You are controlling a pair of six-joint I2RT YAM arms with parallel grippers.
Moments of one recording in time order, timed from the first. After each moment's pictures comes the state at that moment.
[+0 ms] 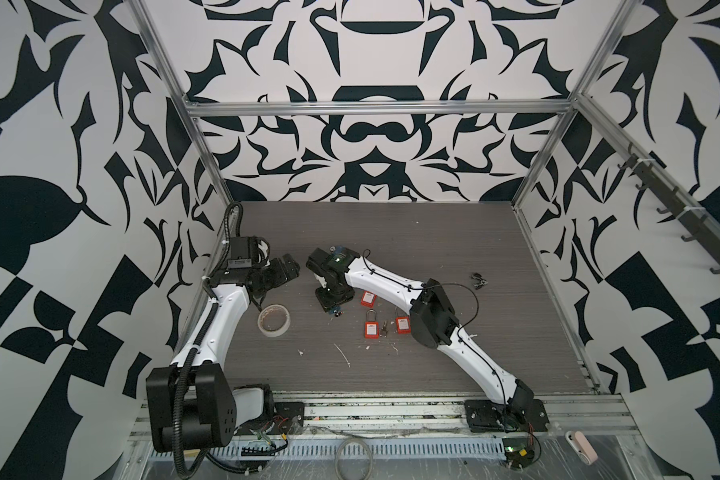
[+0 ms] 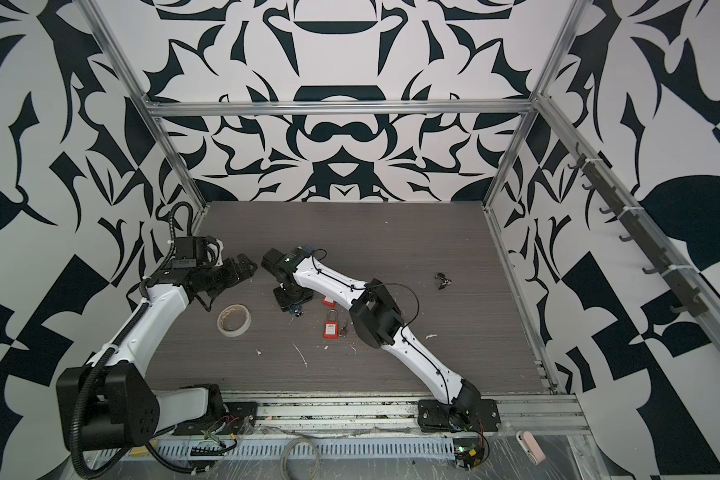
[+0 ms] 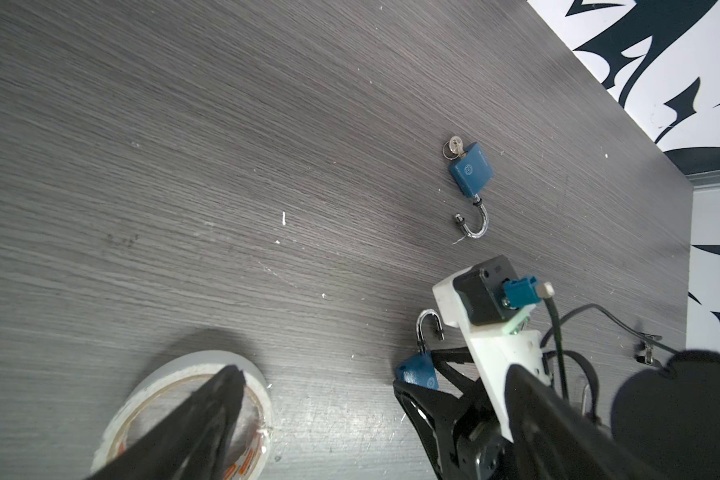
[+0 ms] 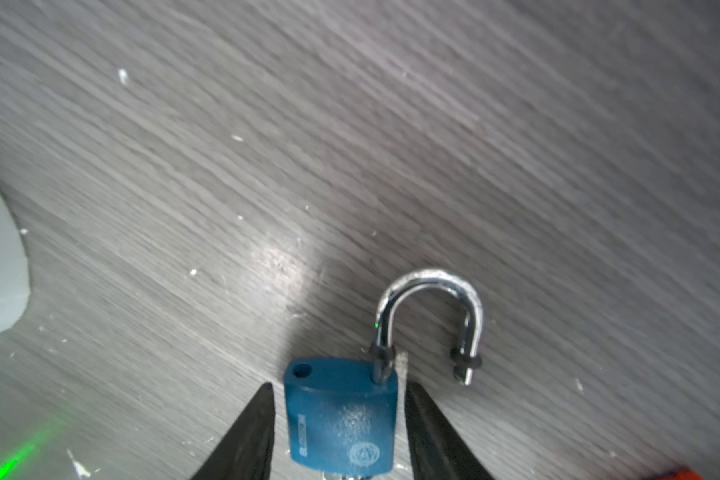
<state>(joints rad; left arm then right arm) 0.03 1.26 0.93 -0.58 0.29 -0.42 0.97 2.62 2.47 -1.21 -0.08 0.41</state>
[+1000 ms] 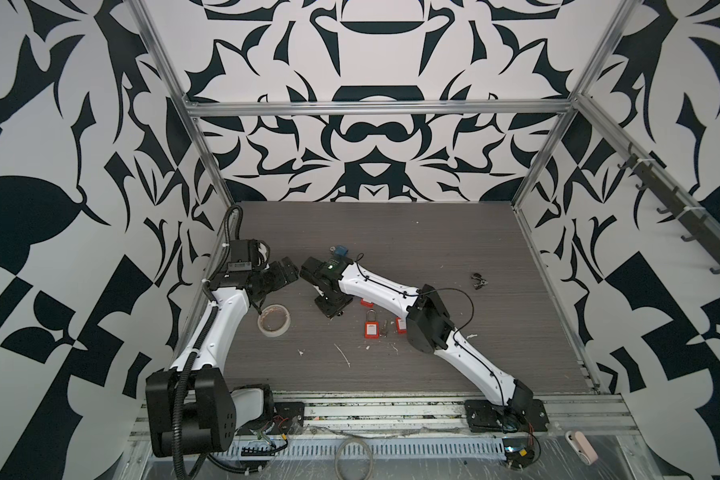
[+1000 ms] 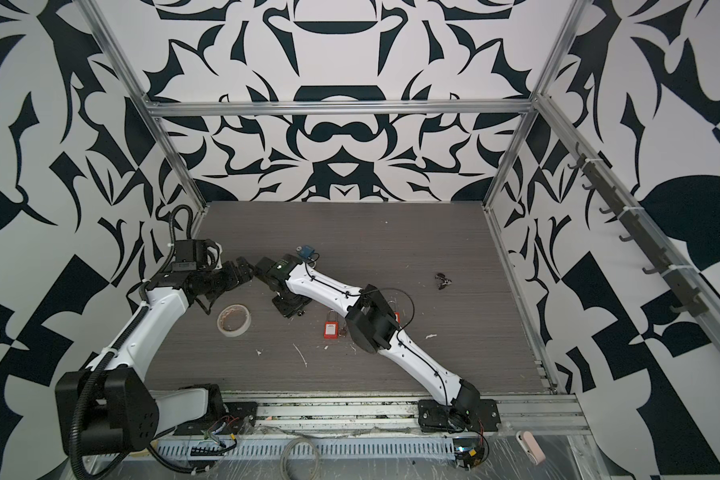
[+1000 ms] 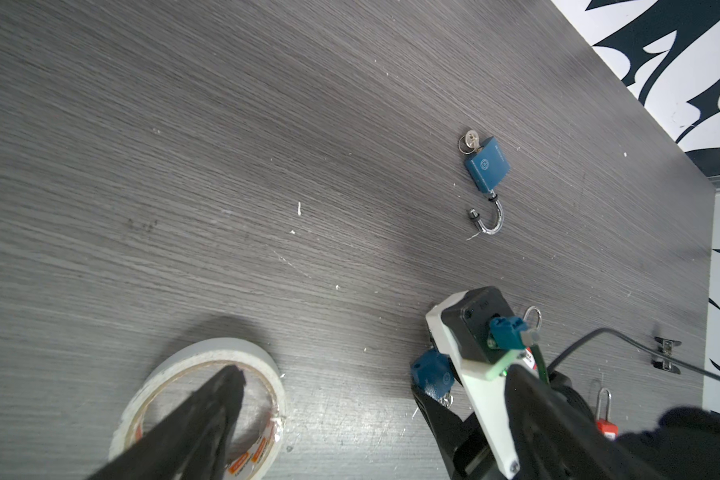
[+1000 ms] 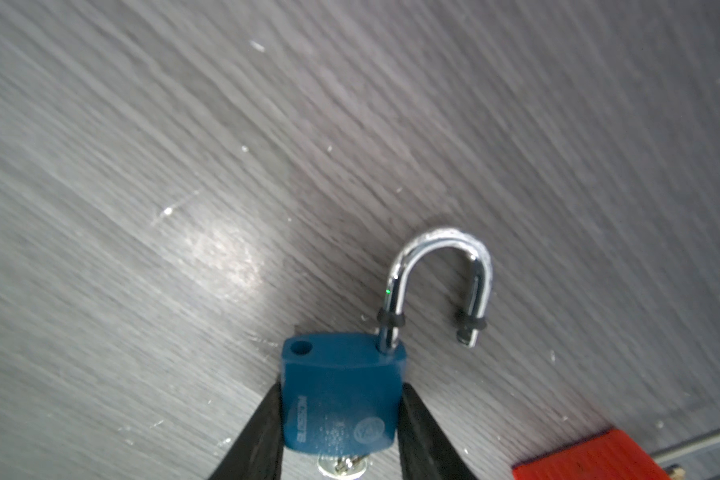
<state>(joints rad) 0.03 1.24 0.90 -0.59 0.26 -0.42 1.01 2.64 2.51 -1.29 0.05 0.27</state>
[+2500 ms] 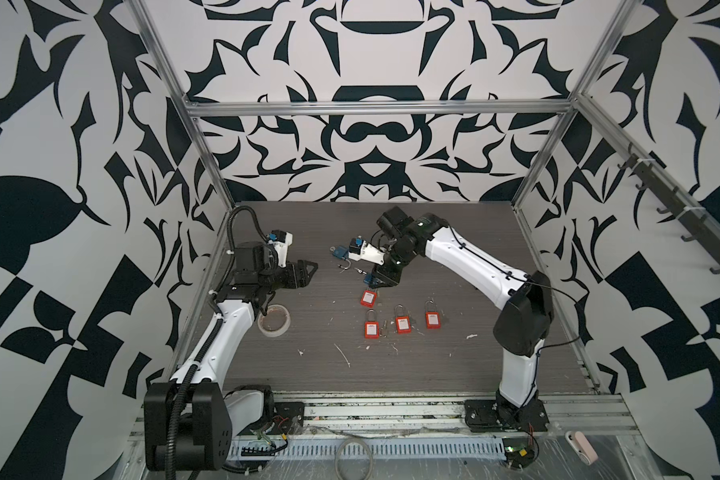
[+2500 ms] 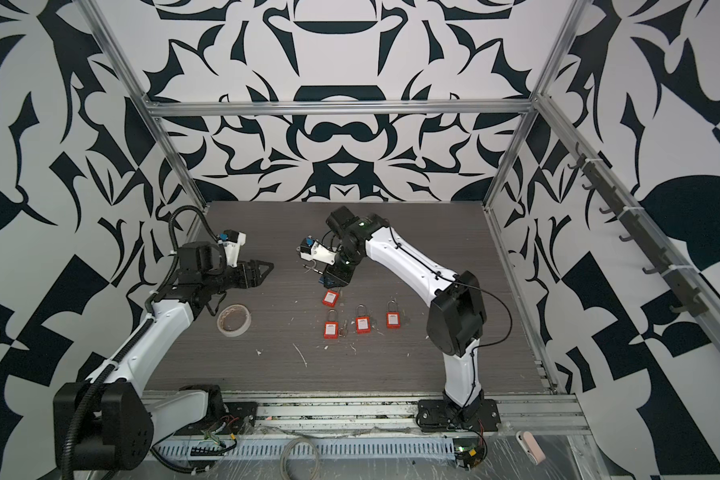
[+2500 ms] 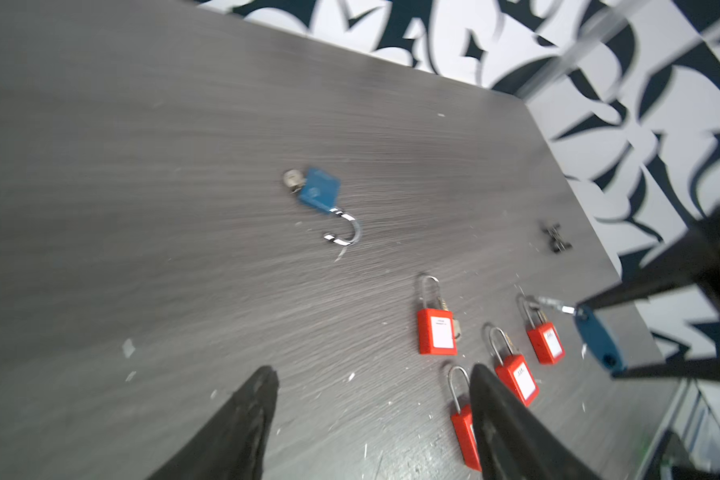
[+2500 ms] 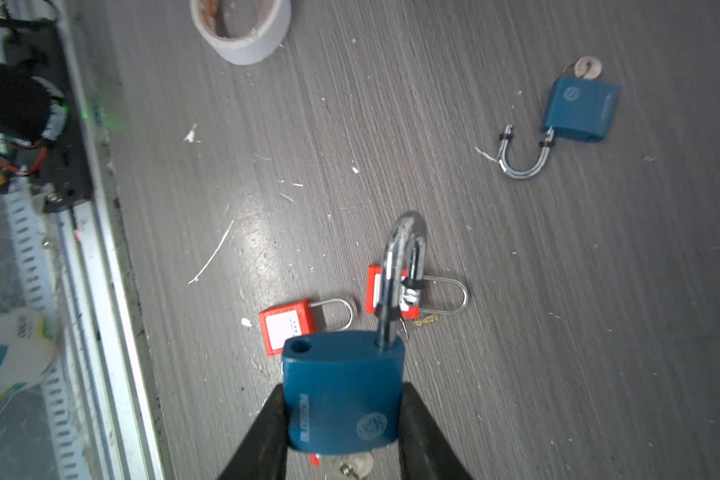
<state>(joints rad) -0.07 1.17 0.76 -0.22 0.60 -0.12 0.68 1.89 1.82 -1.13 -0.41 -0.54</state>
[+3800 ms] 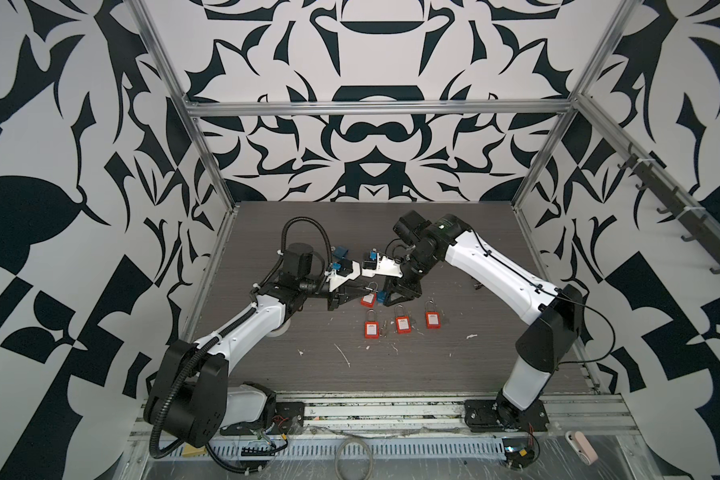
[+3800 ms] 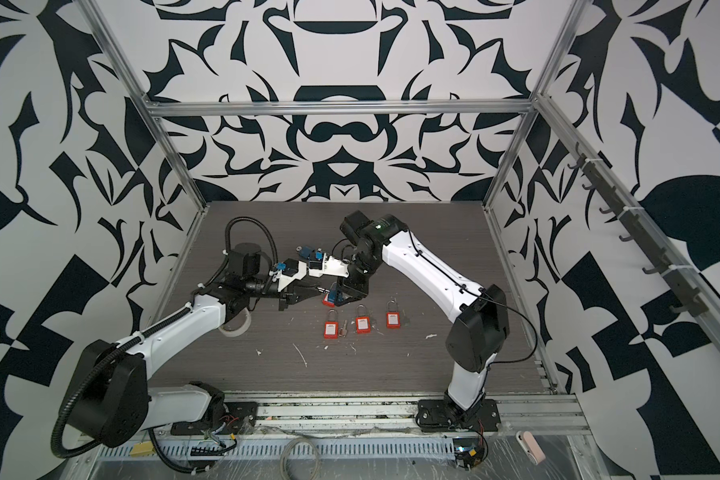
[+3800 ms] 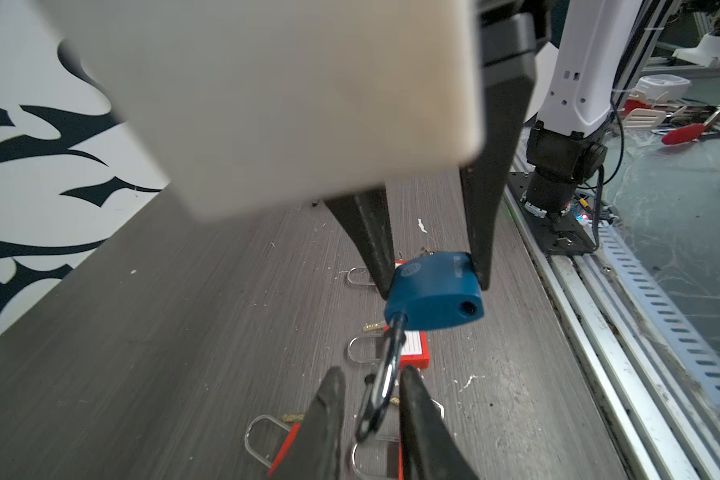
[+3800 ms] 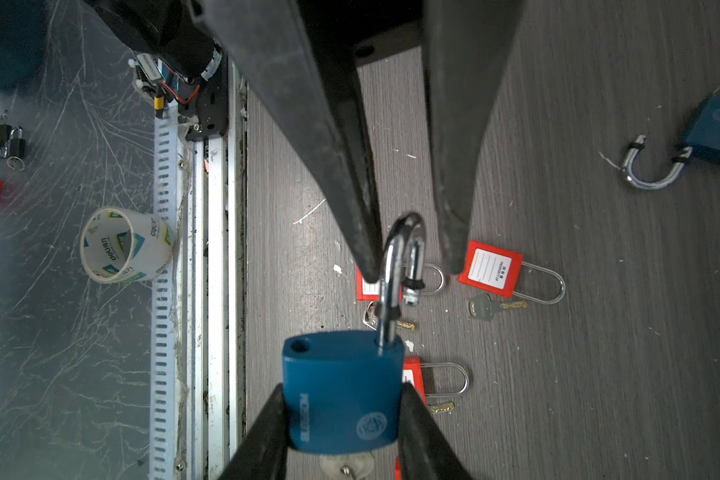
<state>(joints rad) -0.41 1.31 0.75 0.03 1.05 0.57 0.68 1.76 1.74 -1.31 -0.56 -0.72</state>
